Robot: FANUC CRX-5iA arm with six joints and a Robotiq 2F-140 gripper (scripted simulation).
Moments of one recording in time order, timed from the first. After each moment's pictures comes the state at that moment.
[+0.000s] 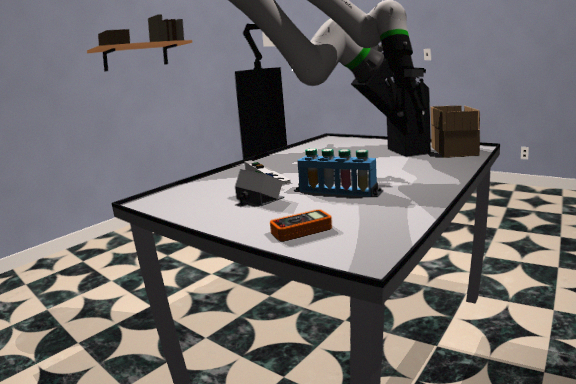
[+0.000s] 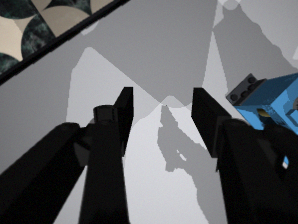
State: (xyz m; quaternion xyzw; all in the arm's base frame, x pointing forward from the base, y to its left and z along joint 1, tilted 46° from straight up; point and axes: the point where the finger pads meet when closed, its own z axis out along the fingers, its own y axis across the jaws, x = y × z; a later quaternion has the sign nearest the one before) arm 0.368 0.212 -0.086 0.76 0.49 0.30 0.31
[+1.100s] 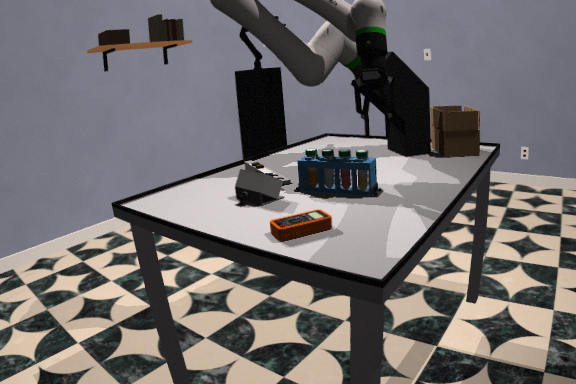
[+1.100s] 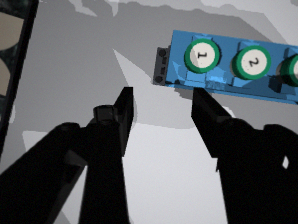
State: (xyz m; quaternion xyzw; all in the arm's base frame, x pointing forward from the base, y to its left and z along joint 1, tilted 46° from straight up) arm 0.433 0.161 0.001 0.87 0.19 0.38 0.25
